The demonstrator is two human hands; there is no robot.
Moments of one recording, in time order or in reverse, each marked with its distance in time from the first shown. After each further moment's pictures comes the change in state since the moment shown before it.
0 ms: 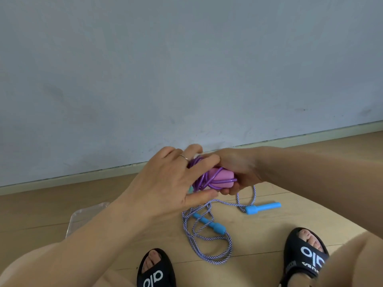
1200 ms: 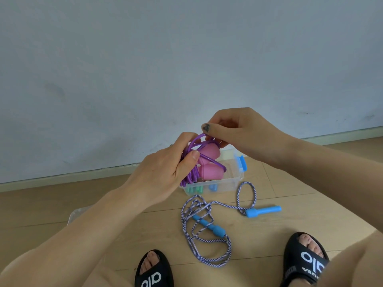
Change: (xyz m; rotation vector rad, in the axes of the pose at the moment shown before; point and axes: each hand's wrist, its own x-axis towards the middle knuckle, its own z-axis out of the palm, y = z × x) left_hand 0.007 -0.019 0.005 -0.529 0.028 -0.291; right_hand -0.039 -0.024 -0.014 -0.217 0.593 -0.695
